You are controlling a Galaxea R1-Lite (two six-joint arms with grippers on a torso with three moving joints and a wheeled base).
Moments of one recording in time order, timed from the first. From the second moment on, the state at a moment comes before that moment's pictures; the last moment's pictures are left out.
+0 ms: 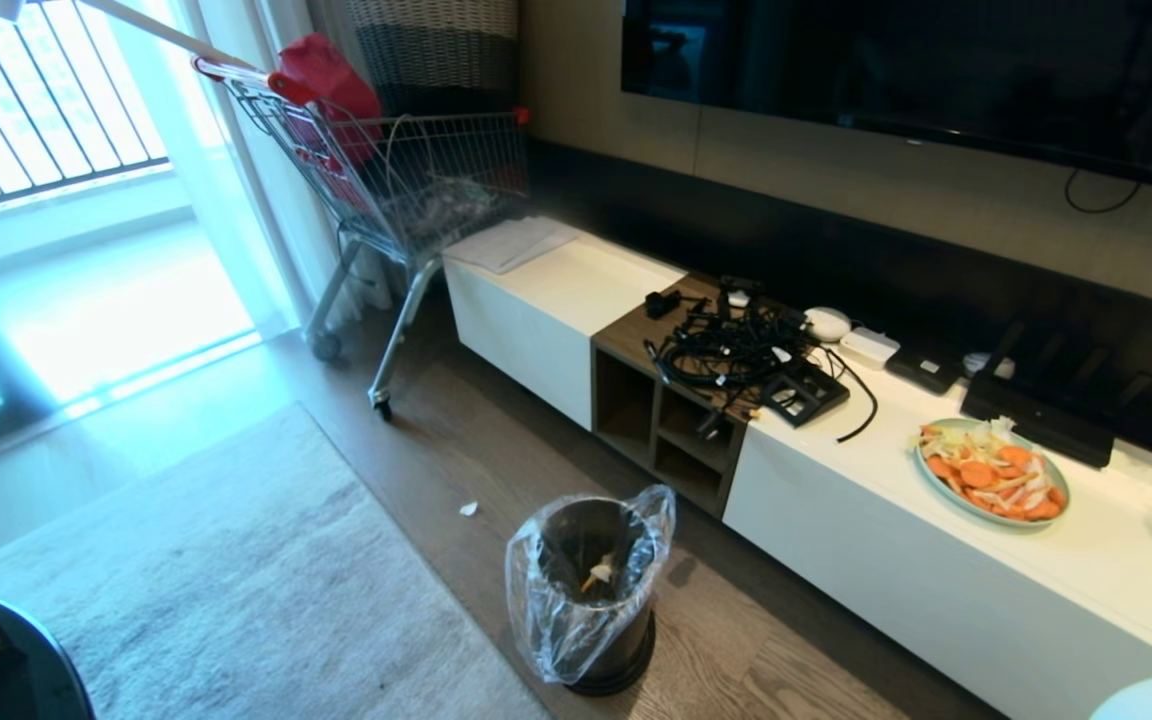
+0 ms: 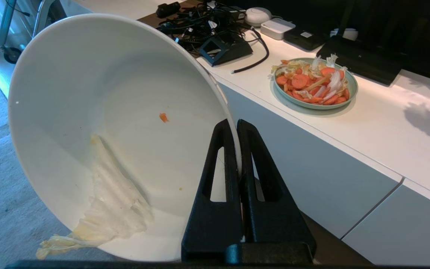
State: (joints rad) left arm 0.00 0.00 0.00 -0.01 0.01 -0.10; right arm 0.00 0.00 0.00 -0.01 0.00 0.00
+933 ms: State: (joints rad) left arm 0.00 0.00 0.00 -0.01 0.01 -0.10; right arm 0.00 0.00 0.00 -0.01 0.00 0.00
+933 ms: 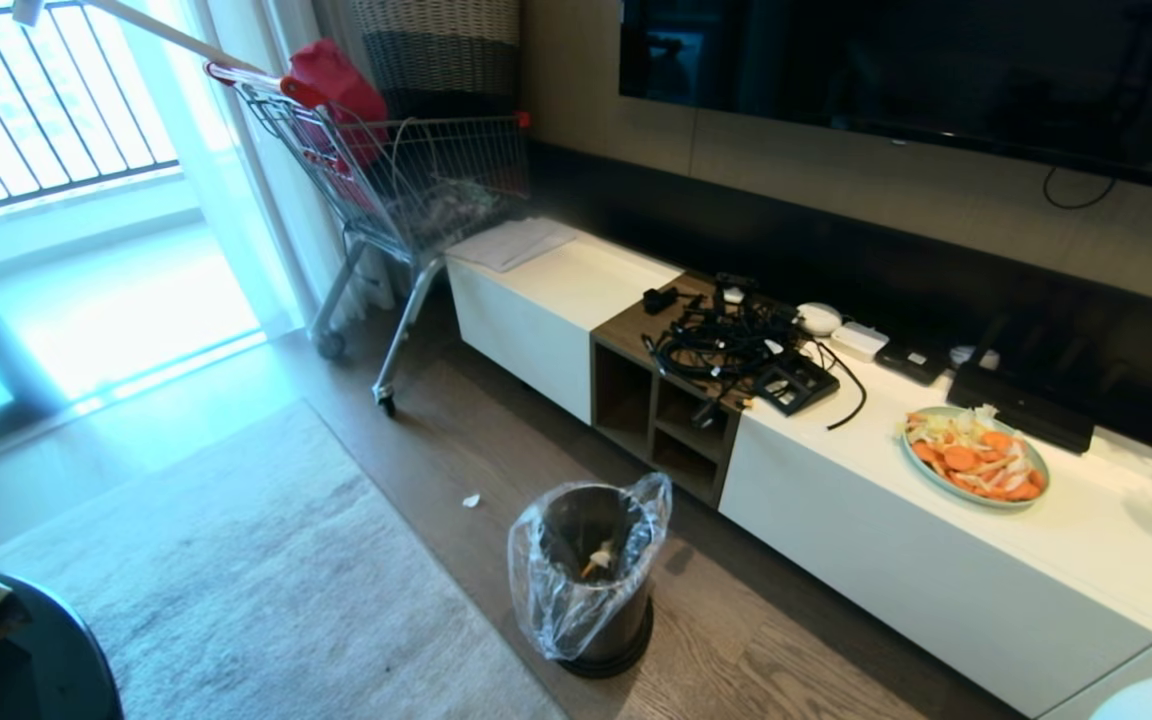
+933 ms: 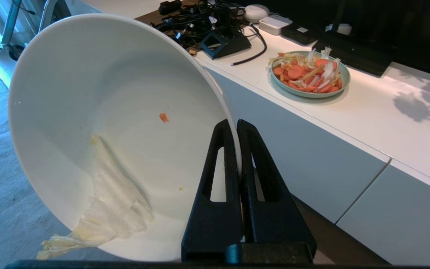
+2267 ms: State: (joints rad) left arm 0.00 0.00 0.00 -0.01 0.01 -0.10; right arm 0.00 0.00 0.00 -0.01 0.00 0.00
